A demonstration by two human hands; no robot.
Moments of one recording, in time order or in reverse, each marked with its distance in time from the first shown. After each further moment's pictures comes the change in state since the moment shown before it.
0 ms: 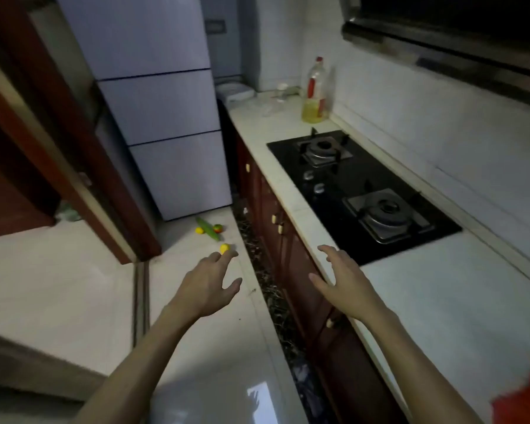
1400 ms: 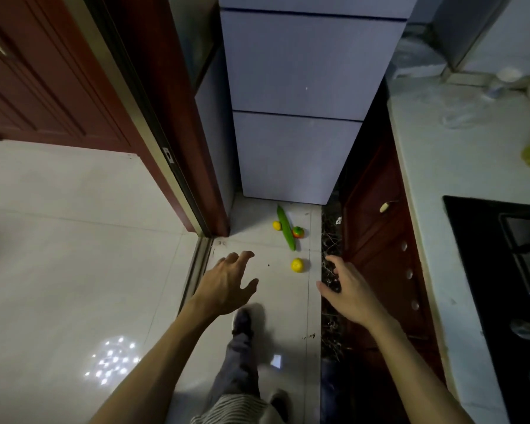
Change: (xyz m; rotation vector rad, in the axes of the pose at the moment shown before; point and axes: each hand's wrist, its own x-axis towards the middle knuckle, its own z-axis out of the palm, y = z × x) left_hand 0.304 -0.352 -0.019 -0.073 -0.029 -0.425; right_hand 0.509 -0.109 0.253 -0.016 -0.533 -0.134
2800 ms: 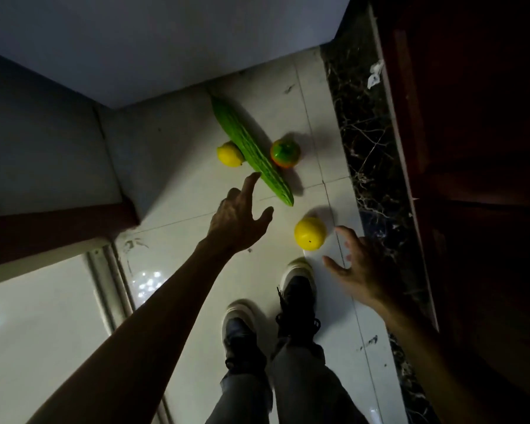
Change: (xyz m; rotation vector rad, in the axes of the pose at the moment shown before) left_hand 0.569 -0.216 0.525 -0.090 -0.430 -0.042; right_hand 0.451 0.414 0.373 0.235 -0.123 0.650
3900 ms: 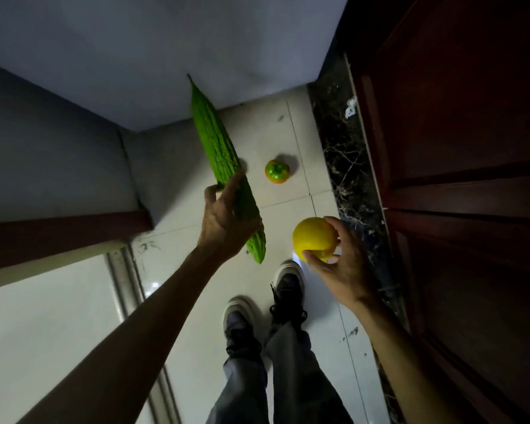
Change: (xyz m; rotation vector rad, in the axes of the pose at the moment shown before) left_hand -0.061 0.051 -0.086 -0.261 0.127 -0.051; right_hand -0.059 -0.059 -0.043 0.369 0.264 -0.143
